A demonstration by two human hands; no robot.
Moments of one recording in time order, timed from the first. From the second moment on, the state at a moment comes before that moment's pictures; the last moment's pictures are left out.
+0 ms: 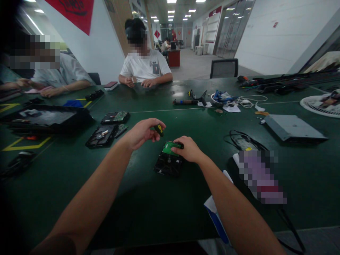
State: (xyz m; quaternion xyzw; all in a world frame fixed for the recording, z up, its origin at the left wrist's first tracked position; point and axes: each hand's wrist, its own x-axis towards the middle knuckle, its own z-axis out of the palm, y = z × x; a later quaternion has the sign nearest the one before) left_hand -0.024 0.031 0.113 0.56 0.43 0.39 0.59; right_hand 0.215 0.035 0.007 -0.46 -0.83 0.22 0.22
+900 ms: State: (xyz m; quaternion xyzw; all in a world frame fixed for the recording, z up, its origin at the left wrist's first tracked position) left_hand -0.020 0.028 0.115 0.60 0.42 0.37 0.57; right_hand 0.215 0.036 0.006 -0.45 -0.84 0.21 0.22
